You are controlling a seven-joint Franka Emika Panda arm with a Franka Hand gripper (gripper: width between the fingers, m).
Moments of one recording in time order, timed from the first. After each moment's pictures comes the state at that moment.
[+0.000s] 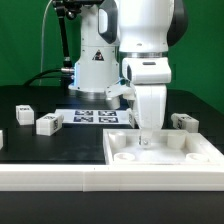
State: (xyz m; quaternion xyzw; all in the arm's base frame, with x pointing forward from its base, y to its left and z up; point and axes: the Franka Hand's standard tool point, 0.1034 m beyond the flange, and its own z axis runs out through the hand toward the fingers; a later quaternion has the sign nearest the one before) arm 0.485 0.061 0.017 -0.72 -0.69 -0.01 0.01
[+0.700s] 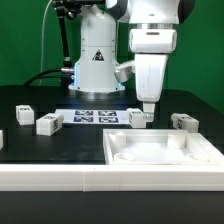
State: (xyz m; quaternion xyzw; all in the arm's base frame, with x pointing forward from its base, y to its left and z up) arm 0.480 0.073 0.054 -0.80 -0.60 -0.02 -0.01
